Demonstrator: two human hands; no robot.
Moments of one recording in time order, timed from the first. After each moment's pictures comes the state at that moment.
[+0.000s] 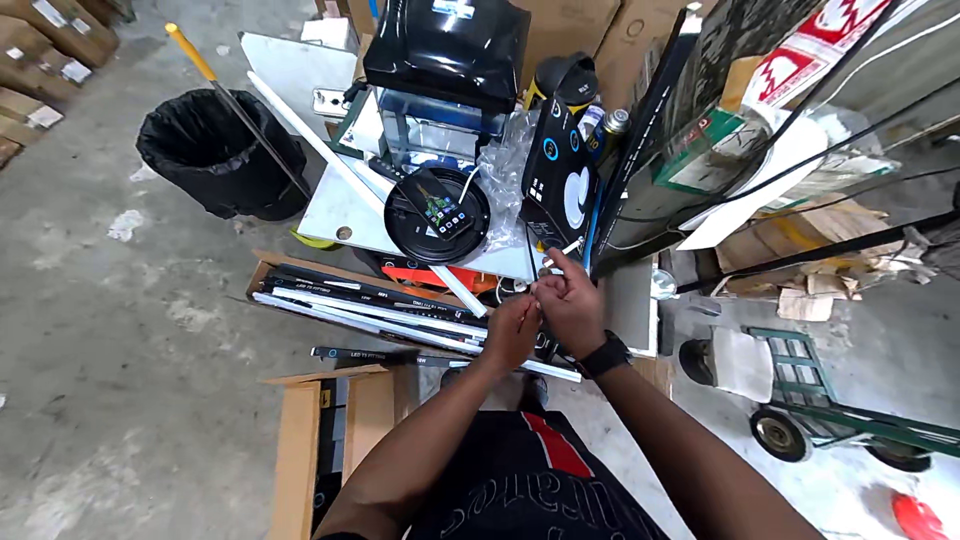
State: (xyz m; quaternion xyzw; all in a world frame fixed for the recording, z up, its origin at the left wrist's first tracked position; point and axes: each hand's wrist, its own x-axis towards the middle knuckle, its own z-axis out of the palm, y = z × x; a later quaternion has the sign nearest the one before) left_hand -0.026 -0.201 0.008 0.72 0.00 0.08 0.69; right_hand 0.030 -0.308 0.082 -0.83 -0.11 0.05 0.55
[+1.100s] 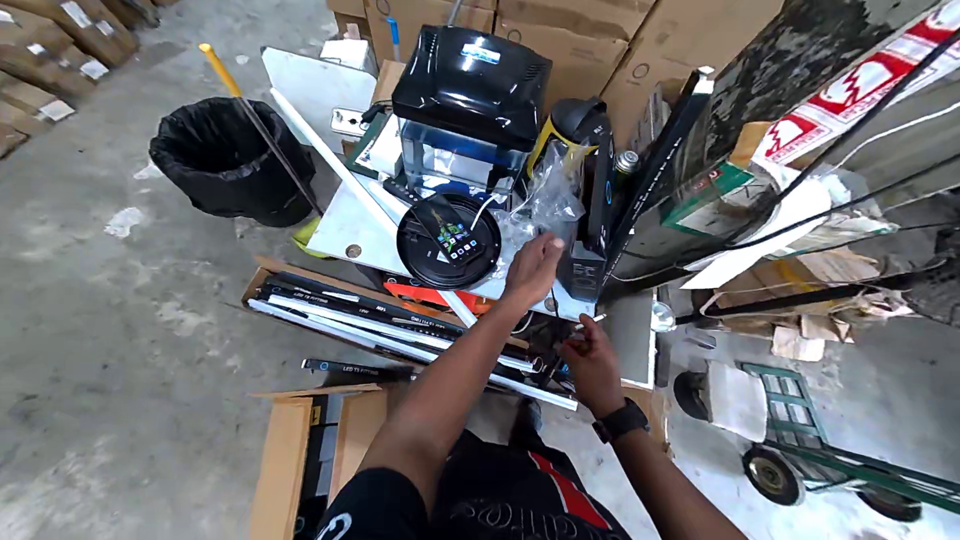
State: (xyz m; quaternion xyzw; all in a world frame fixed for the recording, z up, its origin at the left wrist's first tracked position) left_hand 0.099 -0.168 0.049 0.73 0.07 0.00 0.68; right_hand 0.013 -0.349 0.043 -0.85 0.00 0.10 0.52
